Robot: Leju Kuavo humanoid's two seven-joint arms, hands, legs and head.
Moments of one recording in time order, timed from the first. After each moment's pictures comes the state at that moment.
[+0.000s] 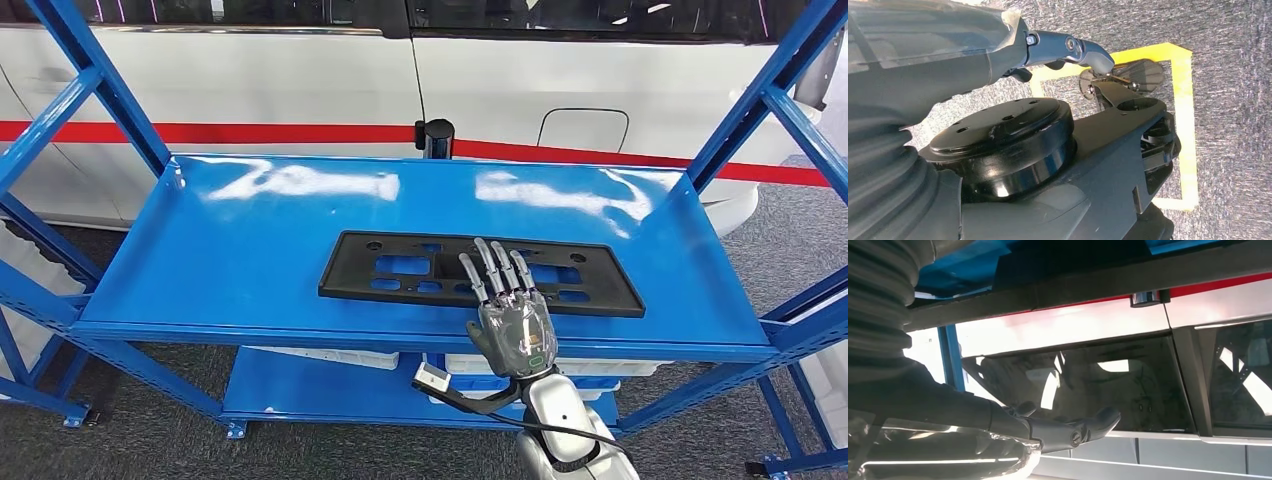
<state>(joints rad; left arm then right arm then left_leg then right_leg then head) -0.14 -0.26 1.02 -0.20 -1.11 -0.13 -0.09 -0.16 0.00 0.47 -1.44 1.57 -0.40 0.09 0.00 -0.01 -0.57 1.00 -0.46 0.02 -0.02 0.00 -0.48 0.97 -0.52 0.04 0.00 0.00</state>
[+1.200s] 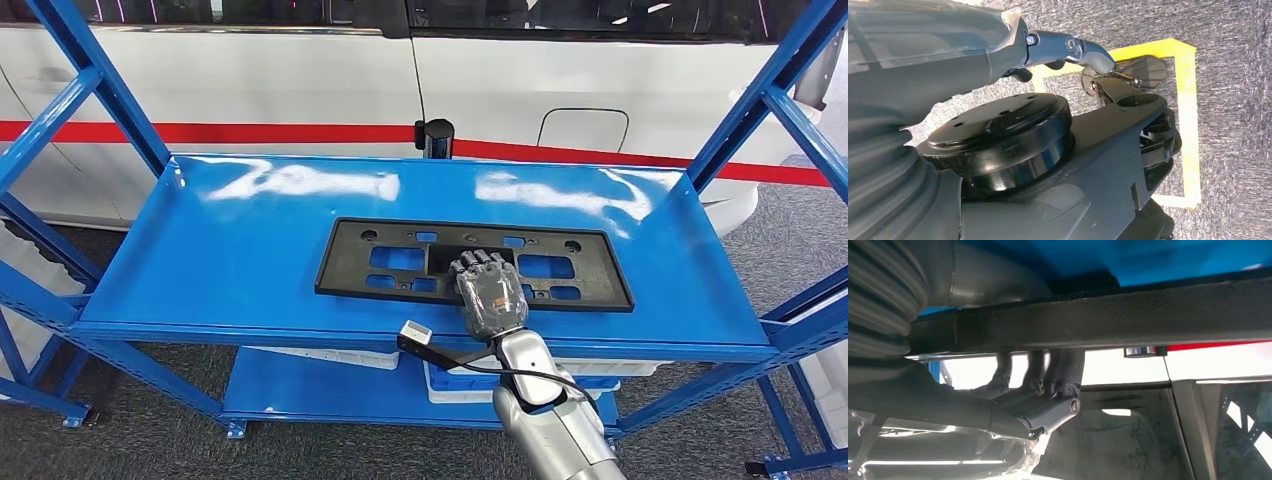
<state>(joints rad) -0.15 -0.26 1.02 -0.19 -1.10 -0.14 -0.07 -0.38 0.12 0.42 -1.06 1.53 -0.37 0.05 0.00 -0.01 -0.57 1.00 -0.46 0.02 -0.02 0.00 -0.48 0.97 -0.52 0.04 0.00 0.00</state>
